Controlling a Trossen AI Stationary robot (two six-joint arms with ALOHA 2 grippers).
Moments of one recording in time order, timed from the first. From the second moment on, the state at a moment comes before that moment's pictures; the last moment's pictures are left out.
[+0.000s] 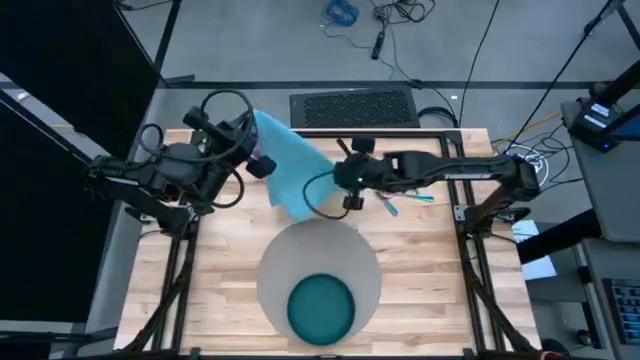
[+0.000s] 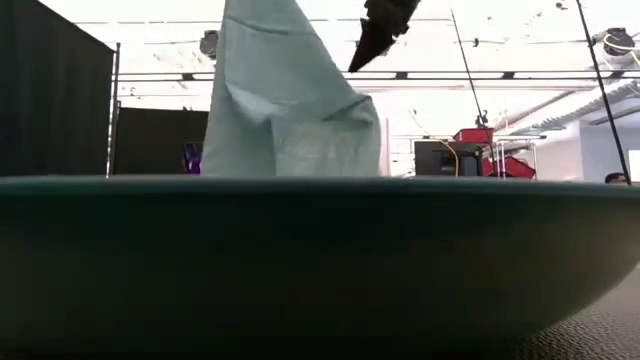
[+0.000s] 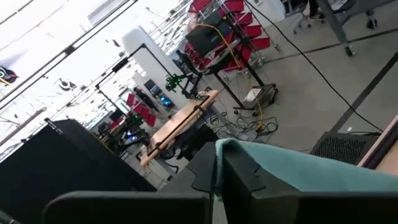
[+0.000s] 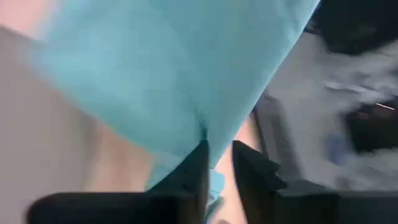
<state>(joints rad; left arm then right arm) -0.26 1.31 1.61 -0.17 -1.41 0.82 -0.02 1.59 1.52 -0.77 0.38 -0.19</state>
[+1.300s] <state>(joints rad) -0.20 1.32 1.61 -0.23 -1.57 0.85 0.10 2.03 1.52 -0.15 0.47 -0.32</state>
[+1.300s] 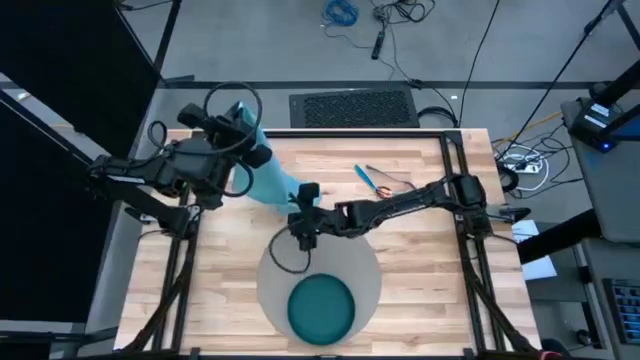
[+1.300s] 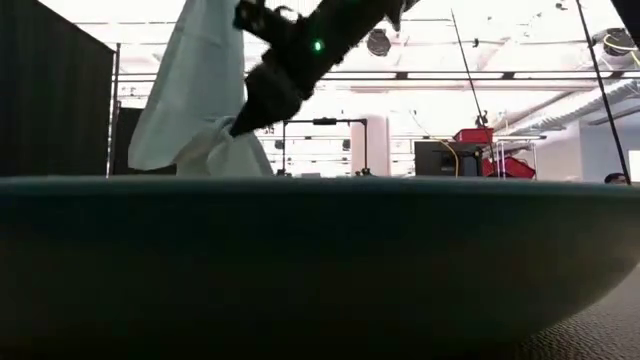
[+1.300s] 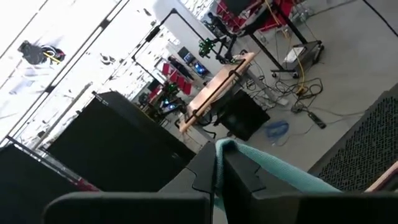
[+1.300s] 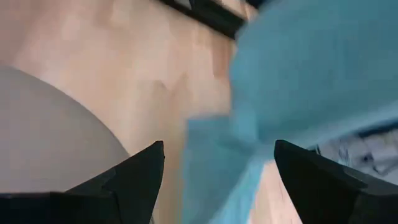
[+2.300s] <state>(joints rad) -0.21 1.32 1.61 -0.28 -1.57 0.84 0.05 1.88 1.56 -0.57 0.55 -0.27</state>
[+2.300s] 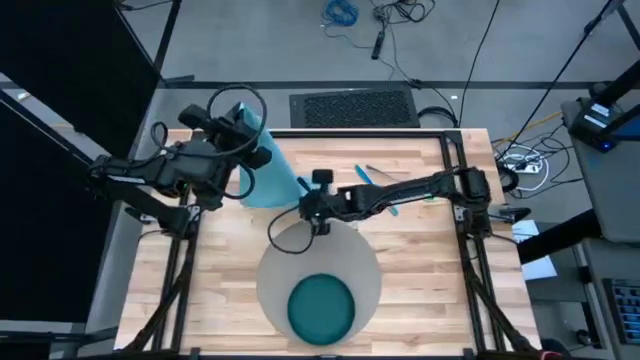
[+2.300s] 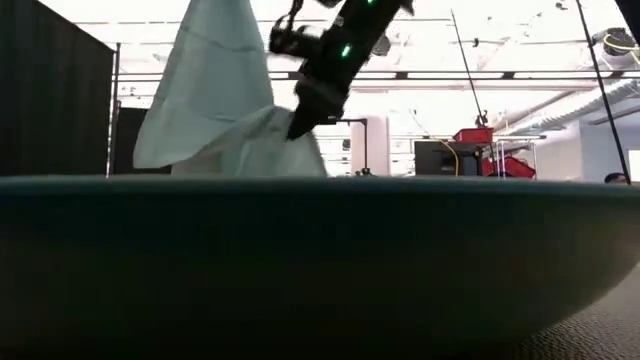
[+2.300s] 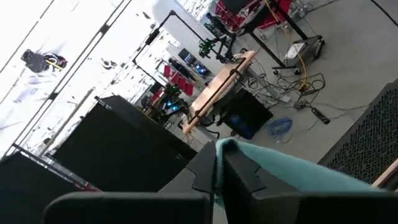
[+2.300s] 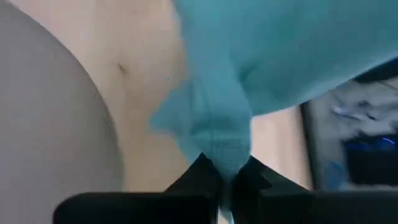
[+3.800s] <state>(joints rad) -0.52 1.32 1.44 -1.48 -1.23 -0.75 0.20 1.46 1.58 -1.06 0.72 0.26</state>
